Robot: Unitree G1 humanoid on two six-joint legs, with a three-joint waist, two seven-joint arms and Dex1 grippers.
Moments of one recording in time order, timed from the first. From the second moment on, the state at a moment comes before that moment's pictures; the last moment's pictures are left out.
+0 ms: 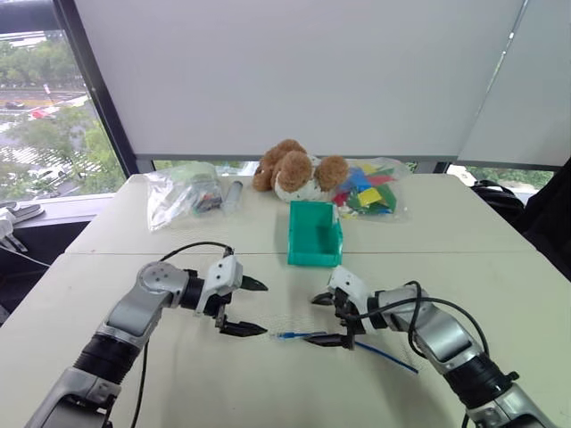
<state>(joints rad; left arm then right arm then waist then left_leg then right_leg) -0.59 0.64 -0.22 0.16 -0.24 0.14 -1.35 -0.53 -0.56 0.33 0.00 0.13 0.51 1.02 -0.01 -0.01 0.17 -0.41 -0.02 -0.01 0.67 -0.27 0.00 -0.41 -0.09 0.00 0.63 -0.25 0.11</state>
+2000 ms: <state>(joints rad) -0.97 0.36 -0.32 1.10 0.02 -0.58 -1.44 -0.35 -0.59 0.09 -0.43 0.24 0.80 0.76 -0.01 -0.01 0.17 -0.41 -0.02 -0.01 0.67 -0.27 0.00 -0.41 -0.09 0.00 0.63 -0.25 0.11</state>
